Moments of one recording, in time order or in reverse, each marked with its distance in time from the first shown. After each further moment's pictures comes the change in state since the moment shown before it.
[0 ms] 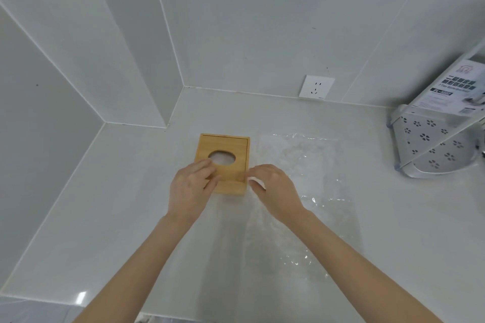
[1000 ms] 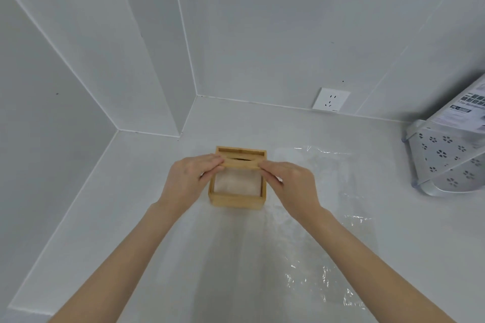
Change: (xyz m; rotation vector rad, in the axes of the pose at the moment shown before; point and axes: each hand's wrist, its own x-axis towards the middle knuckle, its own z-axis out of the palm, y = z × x) left_hand 0.038 -0.035 -0.038 -0.187 -0.001 0.166; right_hand 0.030 -0.018 -0.011 -0.061 0.317 -0.182
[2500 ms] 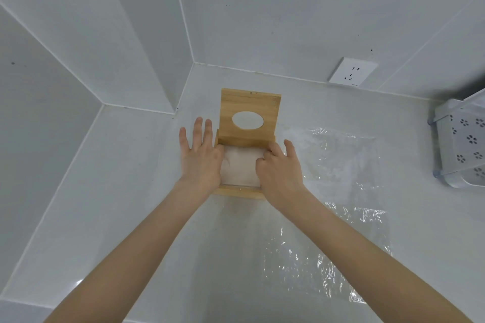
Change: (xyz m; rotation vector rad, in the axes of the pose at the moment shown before) left_hand 0.034 -0.003 0.044 0.843 -0.554 -0.292; right_hand 0.031 -0.008 0.040 -0.732 -0.741 -0.063
